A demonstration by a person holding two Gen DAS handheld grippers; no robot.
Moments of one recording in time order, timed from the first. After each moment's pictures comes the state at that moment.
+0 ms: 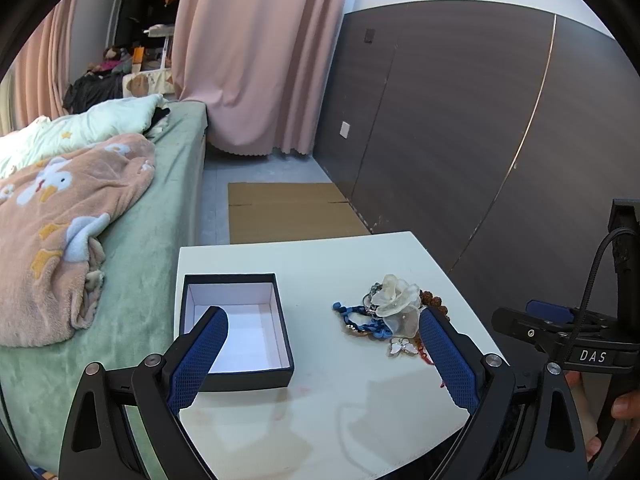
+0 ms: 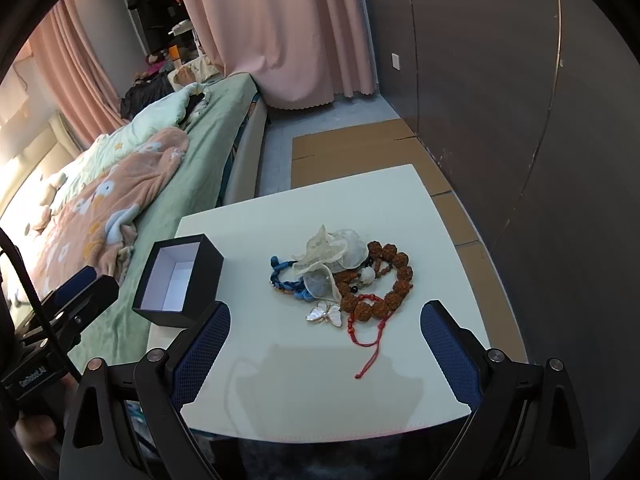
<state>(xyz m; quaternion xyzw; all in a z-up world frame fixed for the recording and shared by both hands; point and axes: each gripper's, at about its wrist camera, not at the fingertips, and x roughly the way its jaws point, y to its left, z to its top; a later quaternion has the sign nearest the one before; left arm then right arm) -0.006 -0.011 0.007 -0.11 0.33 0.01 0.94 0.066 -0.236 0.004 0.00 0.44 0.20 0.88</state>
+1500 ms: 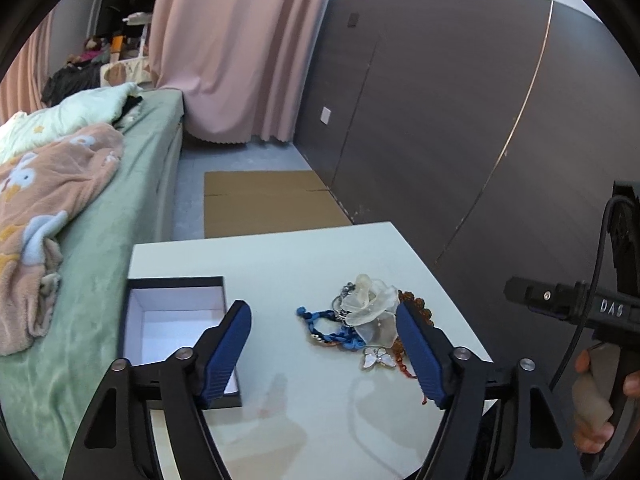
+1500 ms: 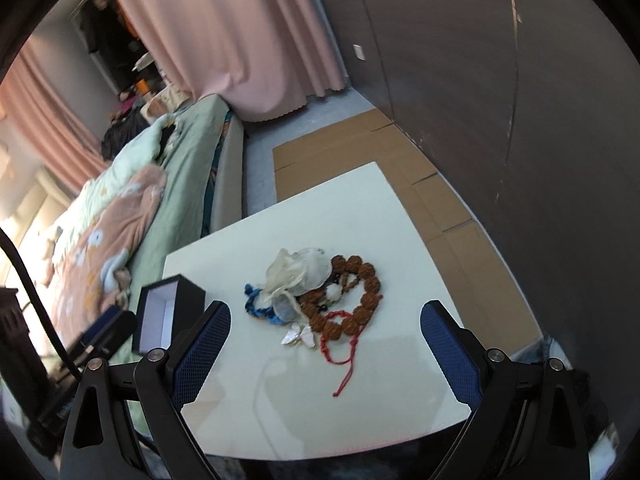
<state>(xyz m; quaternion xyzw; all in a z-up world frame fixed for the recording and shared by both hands) 0.035 -0.035 -0.012 -0.12 0.34 -0.03 0.93 0.103 -0.283 0.001 0.09 0.46 0.17 0.87</state>
